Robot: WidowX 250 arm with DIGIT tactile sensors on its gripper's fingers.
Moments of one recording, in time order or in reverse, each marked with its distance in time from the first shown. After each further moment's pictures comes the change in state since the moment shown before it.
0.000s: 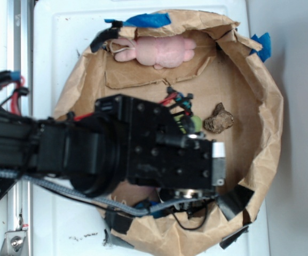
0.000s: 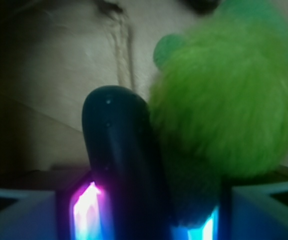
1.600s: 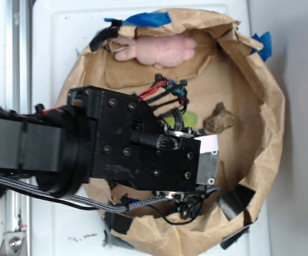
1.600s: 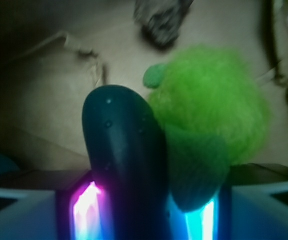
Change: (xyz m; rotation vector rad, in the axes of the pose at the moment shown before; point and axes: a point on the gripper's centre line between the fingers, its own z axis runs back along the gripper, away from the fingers) arm 0.002 0.008 0.007 0.013 -0.102 0.062
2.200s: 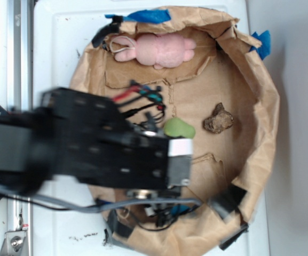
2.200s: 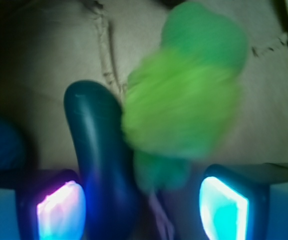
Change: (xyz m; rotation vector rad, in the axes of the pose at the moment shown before) arm -0.027 0.004 0.009 -0.060 0.014 -0.027
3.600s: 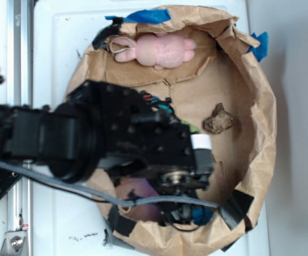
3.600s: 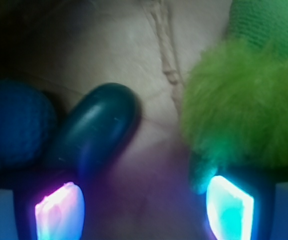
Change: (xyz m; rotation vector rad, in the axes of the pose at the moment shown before) arm 0.018 -0.032 -0.016 -0.179 0.085 0.031
